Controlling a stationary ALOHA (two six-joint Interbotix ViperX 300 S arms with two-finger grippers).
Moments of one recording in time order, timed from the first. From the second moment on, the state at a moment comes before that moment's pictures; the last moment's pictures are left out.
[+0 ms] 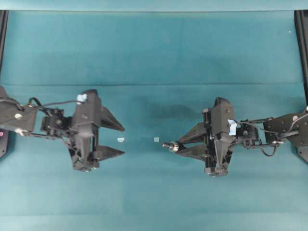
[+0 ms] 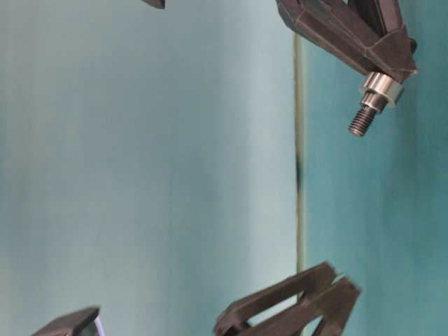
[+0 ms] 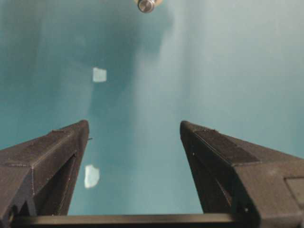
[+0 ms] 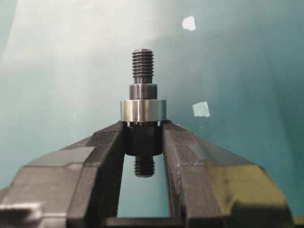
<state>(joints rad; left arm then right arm) -0.07 -0.20 0.88 0.02 -0.08 -0.18 0.10 0.03 1.01 0.06 -0.58 0.19</state>
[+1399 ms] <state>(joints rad) -0.07 -0.23 0.90 0.02 -0.08 -0.18 0.10 0.03 1.00 0.06 -0.57 0.19</state>
